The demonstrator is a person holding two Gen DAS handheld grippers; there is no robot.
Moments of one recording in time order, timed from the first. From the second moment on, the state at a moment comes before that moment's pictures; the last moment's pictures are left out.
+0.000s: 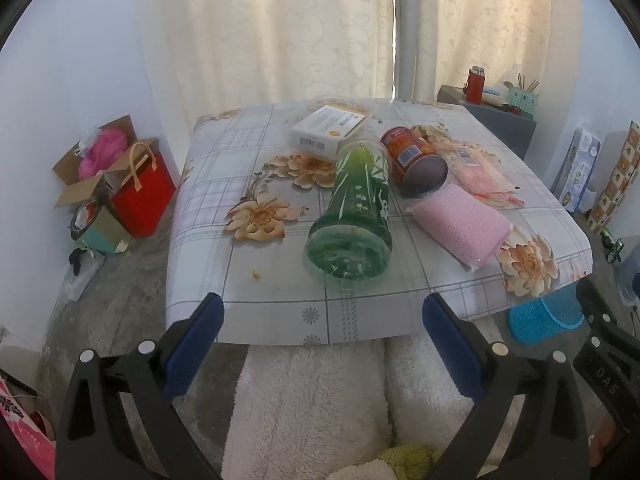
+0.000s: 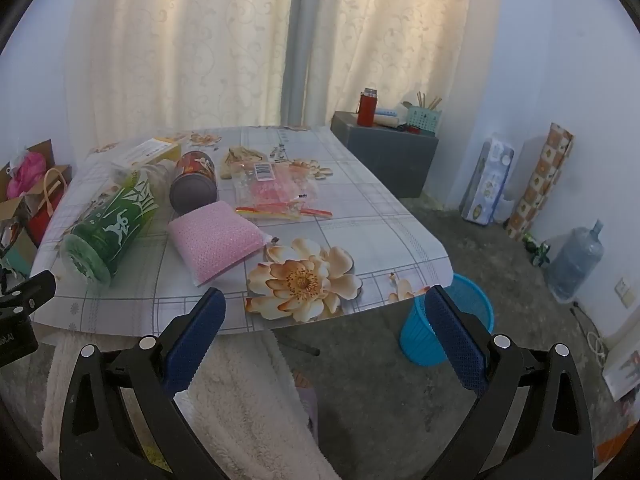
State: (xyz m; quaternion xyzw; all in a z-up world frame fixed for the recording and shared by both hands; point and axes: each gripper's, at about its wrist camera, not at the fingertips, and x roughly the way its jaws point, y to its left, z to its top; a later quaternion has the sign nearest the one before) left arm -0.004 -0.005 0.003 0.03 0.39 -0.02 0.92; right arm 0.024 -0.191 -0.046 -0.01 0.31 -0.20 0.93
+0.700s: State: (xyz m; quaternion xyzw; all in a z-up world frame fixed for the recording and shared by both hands) left arm -0.002 -0.002 0.001 0.03 0.39 -0.02 0.92; right arm 0.022 -0.192 -0.046 -0.01 0.31 -0.20 0.93
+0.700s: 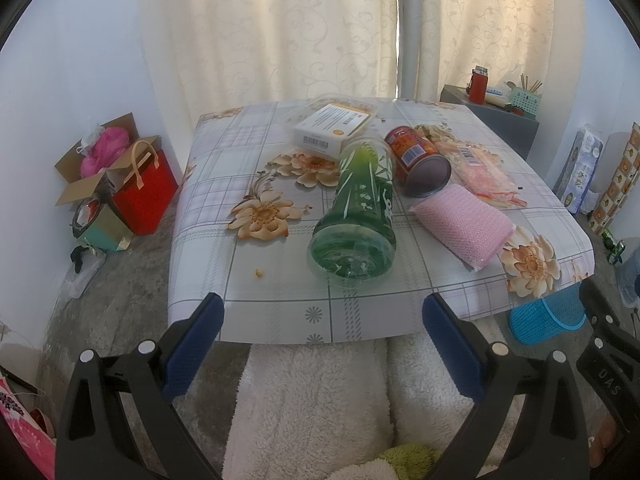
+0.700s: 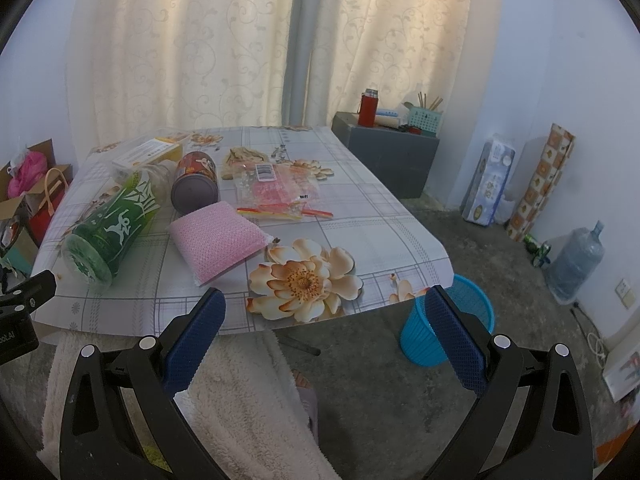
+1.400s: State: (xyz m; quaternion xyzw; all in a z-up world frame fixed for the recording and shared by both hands) left arm -0.002 -0.002 0.001 0.03 0.39 -0.02 0.92; right arm 0.026 -0.191 -0.046 -0.01 0.31 -0.20 0.93
